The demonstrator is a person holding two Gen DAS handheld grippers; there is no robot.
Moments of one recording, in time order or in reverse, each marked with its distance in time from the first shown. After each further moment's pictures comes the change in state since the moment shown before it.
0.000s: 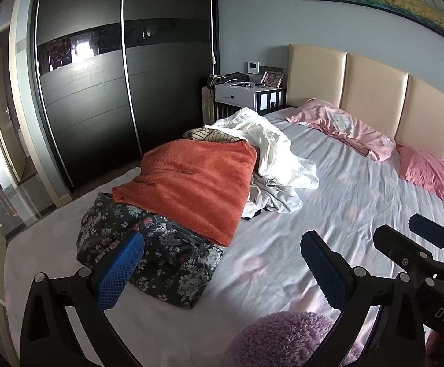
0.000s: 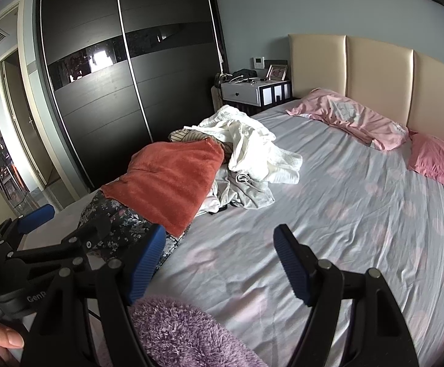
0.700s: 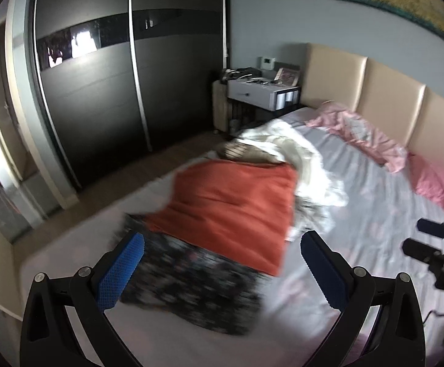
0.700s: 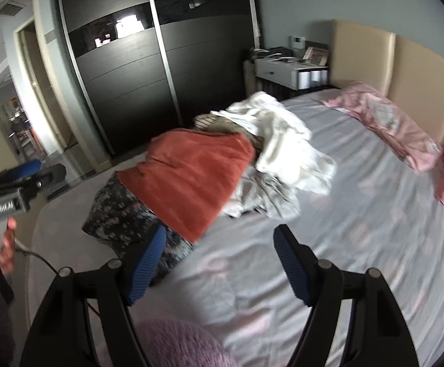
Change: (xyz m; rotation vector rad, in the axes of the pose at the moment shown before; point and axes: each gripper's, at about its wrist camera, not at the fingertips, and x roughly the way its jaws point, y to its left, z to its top) left arm 0.031 0.119 0.104 0.002 0.069 0.027; right arm 0.064 0.020 0.084 -0.133 0.177 0.139
